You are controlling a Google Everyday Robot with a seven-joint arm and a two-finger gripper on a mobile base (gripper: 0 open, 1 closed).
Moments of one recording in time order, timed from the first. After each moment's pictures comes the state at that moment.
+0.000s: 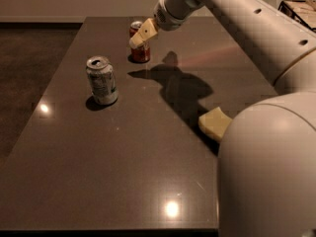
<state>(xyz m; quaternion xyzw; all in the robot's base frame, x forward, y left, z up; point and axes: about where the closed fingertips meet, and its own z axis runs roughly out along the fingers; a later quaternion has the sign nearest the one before) 0.776 -0.002 0.919 -0.34 0.87 0.10 0.34</state>
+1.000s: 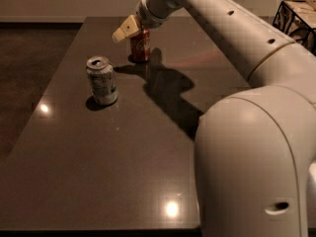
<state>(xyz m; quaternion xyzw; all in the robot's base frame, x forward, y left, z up) 0.802 0.051 0.919 -0.33 0.87 0.13 0.36</state>
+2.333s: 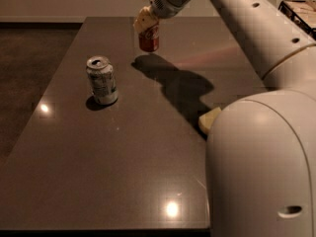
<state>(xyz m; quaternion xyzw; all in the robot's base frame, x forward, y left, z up) 0.785 0.023 0.954 -0.37 0.84 0.14 0.36</state>
